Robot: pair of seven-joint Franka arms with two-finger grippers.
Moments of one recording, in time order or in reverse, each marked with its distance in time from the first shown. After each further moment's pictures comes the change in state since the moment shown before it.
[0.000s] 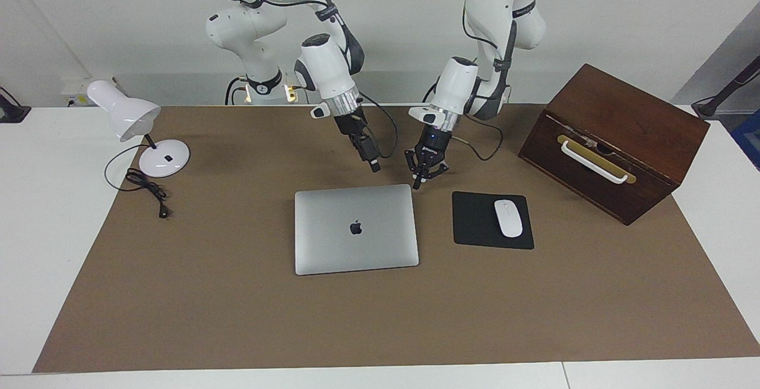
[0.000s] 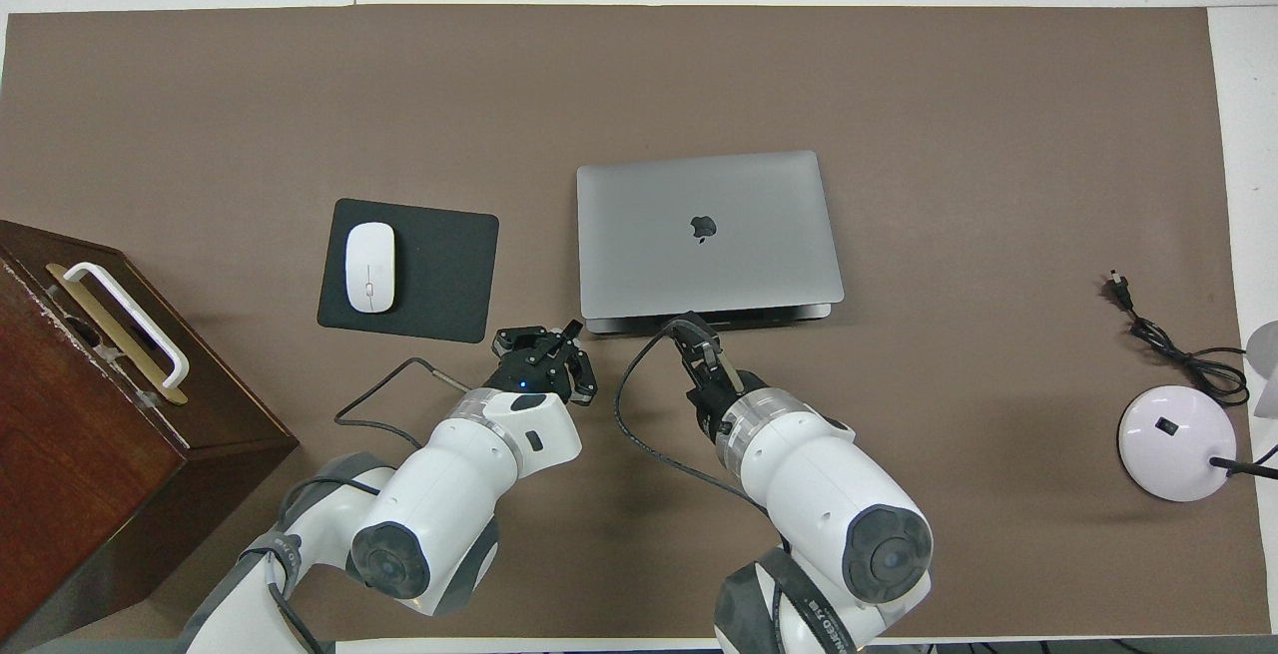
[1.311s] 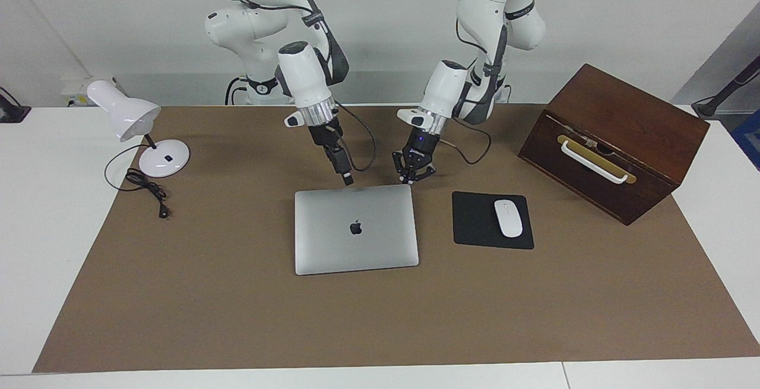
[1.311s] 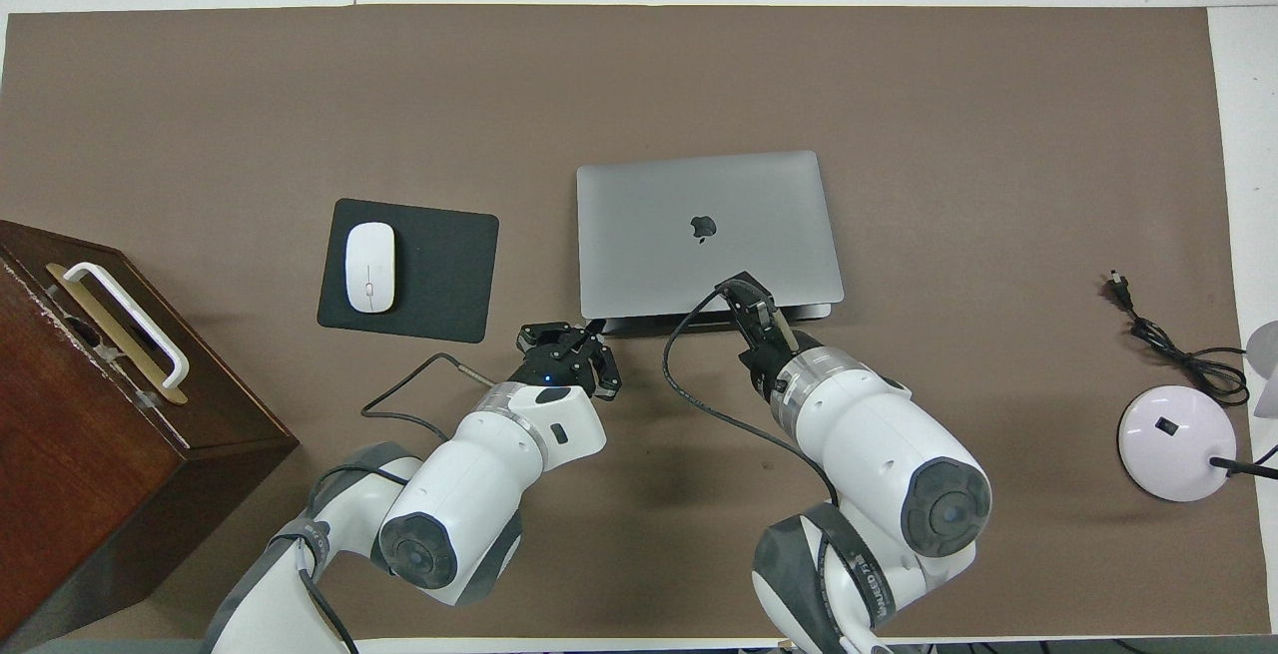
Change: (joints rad) left arm -0.031 0.053 0.005 0.060 0.000 0.002 -0.046; right arm -0.109 0.000 -0.001 0.020 0.000 -0.017 -0.136
